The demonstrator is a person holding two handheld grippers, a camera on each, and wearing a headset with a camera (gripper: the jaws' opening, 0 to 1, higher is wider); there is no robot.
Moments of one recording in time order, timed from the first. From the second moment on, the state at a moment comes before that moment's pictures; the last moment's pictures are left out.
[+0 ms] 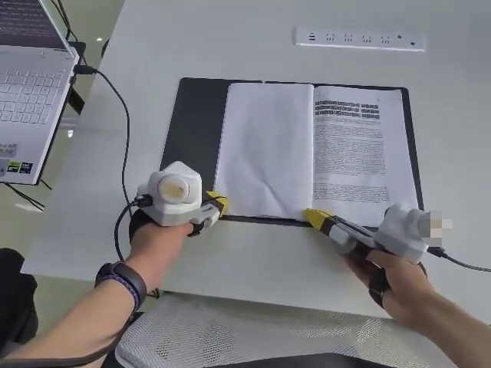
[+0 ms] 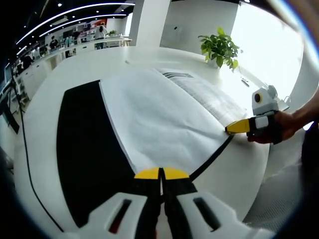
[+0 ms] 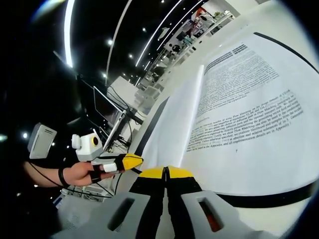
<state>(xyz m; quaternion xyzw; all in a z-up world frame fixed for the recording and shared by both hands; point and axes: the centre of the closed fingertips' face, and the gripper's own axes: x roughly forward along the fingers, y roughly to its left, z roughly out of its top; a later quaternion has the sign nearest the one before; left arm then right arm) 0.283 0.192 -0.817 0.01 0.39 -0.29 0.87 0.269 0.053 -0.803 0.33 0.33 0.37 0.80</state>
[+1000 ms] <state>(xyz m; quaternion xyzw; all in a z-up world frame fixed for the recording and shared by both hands) 0.274 0.186 -0.776 0.04 0.38 -0.29 0.88 0.264 0.014 -0.766 0.18 0.33 0.39 0.84</state>
